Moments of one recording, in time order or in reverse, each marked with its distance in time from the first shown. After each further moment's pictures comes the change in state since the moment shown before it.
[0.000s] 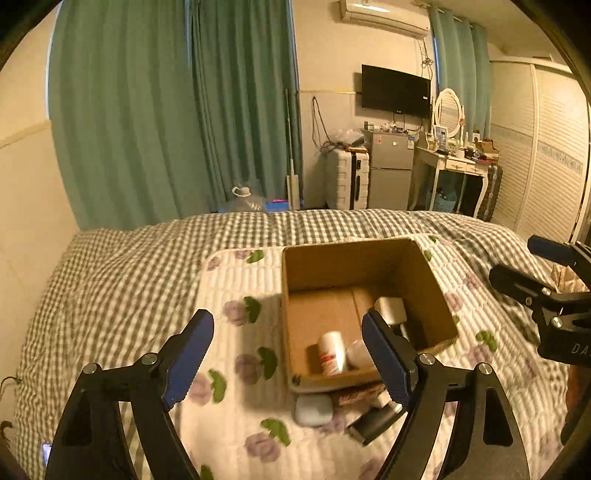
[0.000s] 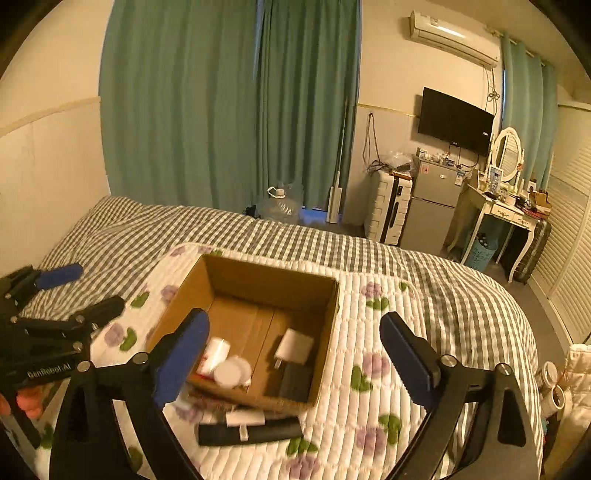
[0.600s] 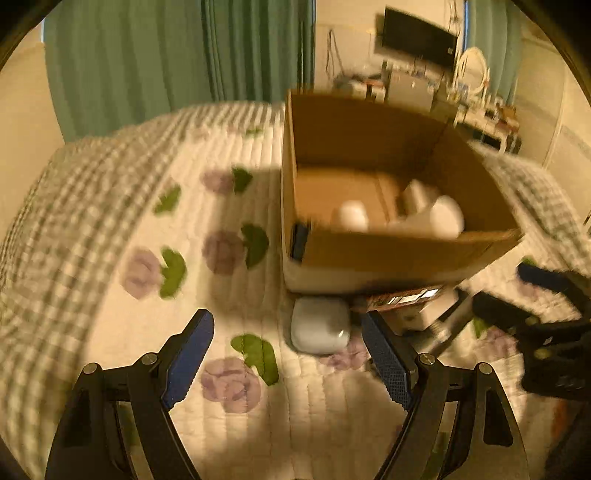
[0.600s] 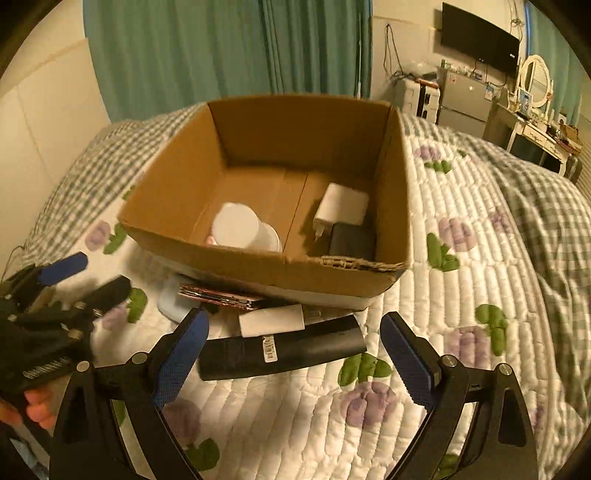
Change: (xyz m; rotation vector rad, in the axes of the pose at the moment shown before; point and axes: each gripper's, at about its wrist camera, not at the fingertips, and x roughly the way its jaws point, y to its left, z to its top) left arm 0.105 -0.008 -0.110 -0.069 0.284 0.001; right arm 0.103 0.019 -0.117 0.063 0.324 0.109
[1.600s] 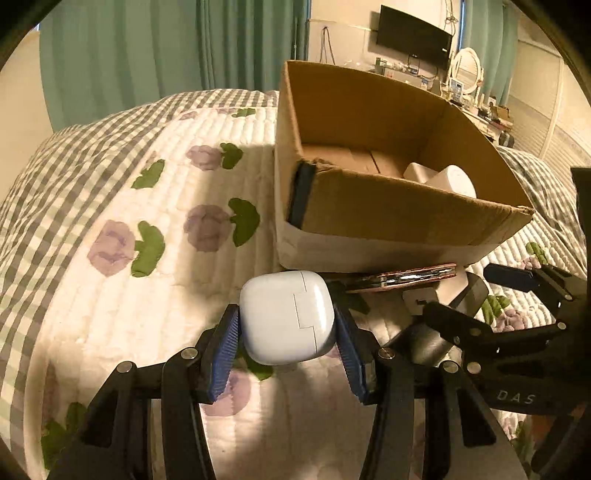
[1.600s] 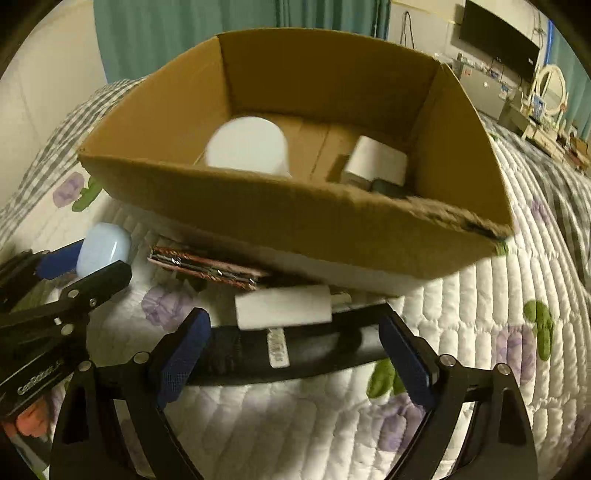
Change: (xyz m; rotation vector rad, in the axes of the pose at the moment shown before) left arm 0.009 0.017 -0.021 -0.007 -0.017 -0.055; right arm 0.059 0.028 -0.014 -0.079 0.073 -0.039
